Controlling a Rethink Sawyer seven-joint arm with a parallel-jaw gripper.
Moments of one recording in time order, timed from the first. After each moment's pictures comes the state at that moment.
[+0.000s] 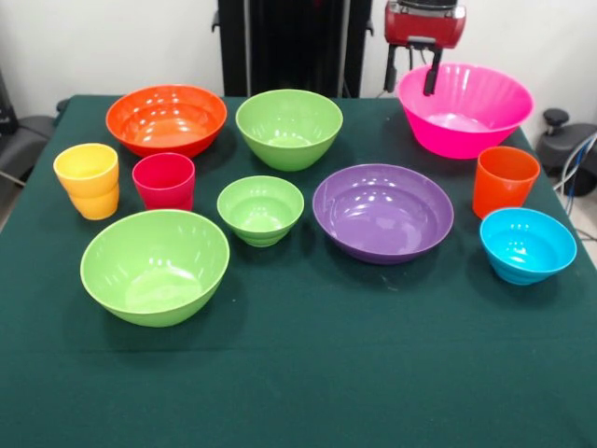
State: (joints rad) arm 0.04 -0.74 -0.06 2.26 -0.03 -0.11 1.96
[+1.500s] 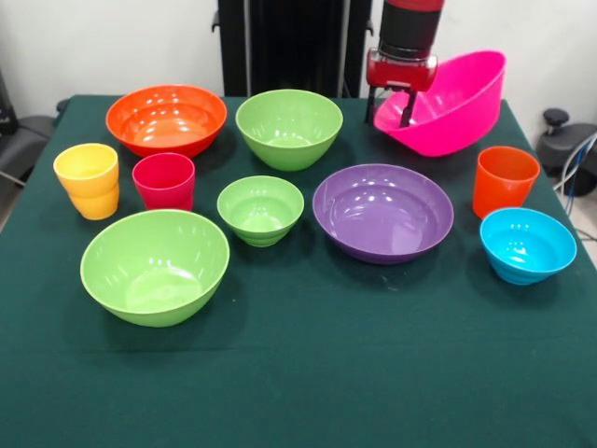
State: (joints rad) arm 0.06 -0.43 -0.08 2.23 -0.03 -0.33 1.96
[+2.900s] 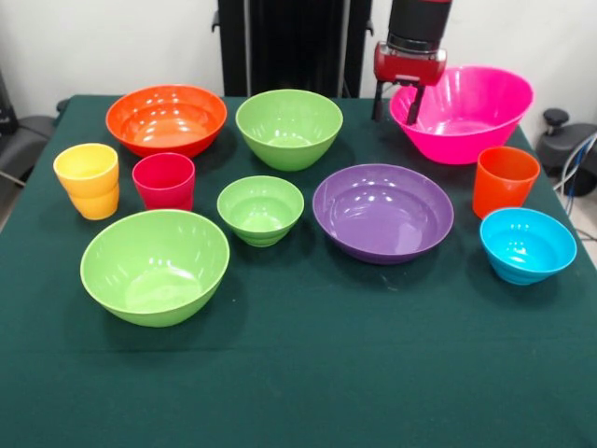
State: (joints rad) arm 0.13 -0.46 -0.11 2.23 -0.03 -0.33 1.96
